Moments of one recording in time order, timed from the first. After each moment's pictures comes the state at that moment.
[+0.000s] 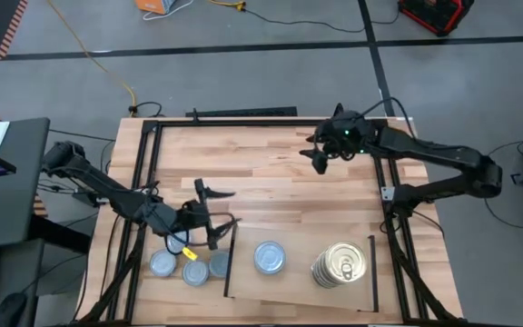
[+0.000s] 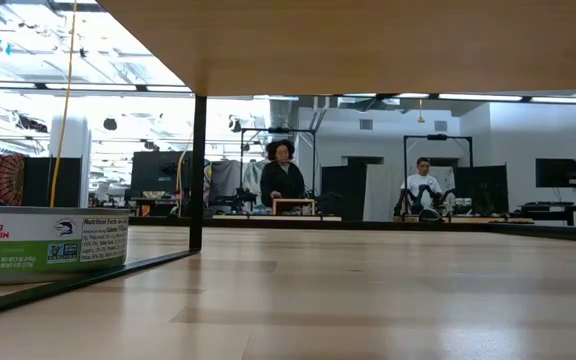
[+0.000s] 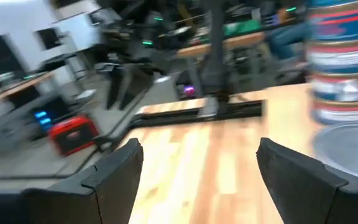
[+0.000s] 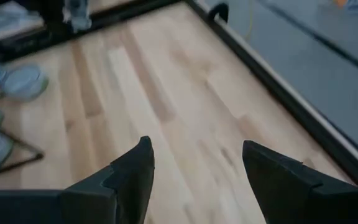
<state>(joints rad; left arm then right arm) -0.51 1.19 0.81 0.34 -0.82 0.17 -0.39 1.15 0.99 -0.42 -0.02 0.10</state>
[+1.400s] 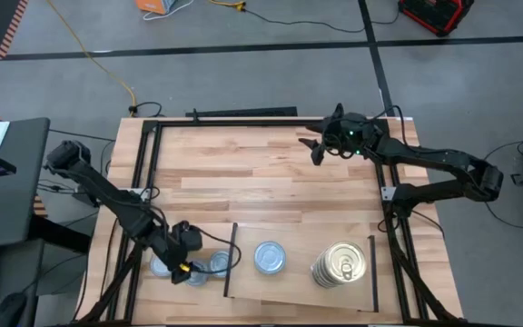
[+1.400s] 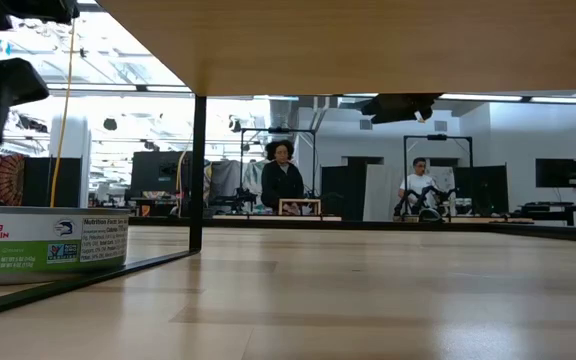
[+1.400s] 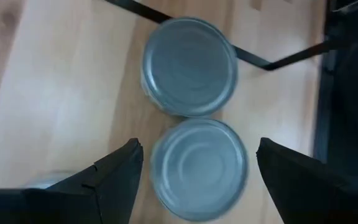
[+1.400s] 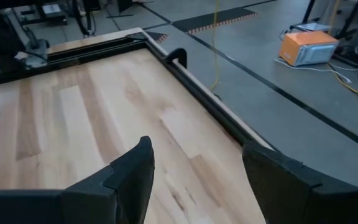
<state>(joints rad) -0.68 1.24 0.80 -0.52 -0.16 -0.90 -0.53 1.15 0.69 0.11 -0.03 -0.01</state>
